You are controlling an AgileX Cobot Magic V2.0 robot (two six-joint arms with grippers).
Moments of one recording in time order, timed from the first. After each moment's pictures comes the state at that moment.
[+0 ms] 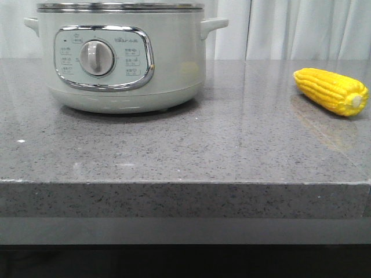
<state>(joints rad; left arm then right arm) -0.44 1.47 -1.35 -0.17 0.21 0.08 0.01 0.51 -0.63 0.02 0.59 0.10</state>
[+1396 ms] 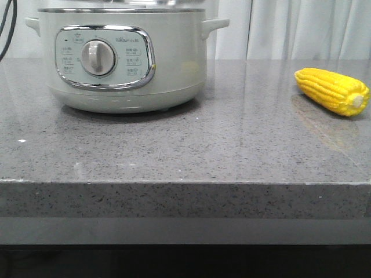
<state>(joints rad) -0.44 1.72 -1.62 -0.18 0.31 0.09 0.01 0.51 -0.63 0.02 0.59 0.10</state>
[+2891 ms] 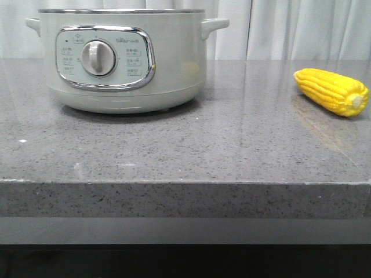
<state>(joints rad) -0.44 0.56 -0.93 -0.12 0.63 0.09 0.07 0.71 -0.74 0.02 0.66 0.07</state>
